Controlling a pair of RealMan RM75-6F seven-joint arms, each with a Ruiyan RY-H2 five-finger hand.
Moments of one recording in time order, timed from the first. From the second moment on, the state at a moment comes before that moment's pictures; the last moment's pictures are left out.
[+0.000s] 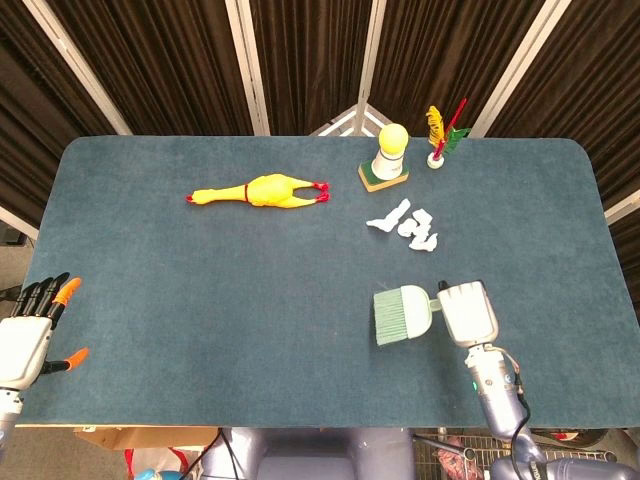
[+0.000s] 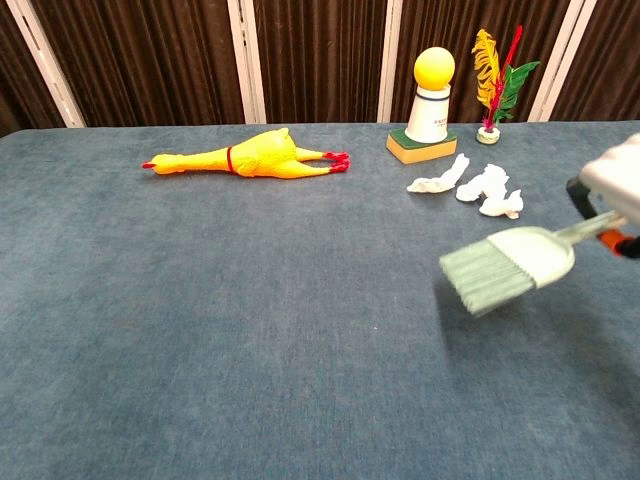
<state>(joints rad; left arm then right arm) -0.14 -1.09 -0.01 -1.68 1.48 1.40 0.09 0.53 -1.53 -0.04 -1.55 -1.18 1.45 -1.03</state>
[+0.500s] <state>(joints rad) -0.14 -1.09 -0.01 -1.68 1.48 1.40 0.08 0.47 -1.58 -0.06 -1.51 -1.22 1.45 -1.12</state>
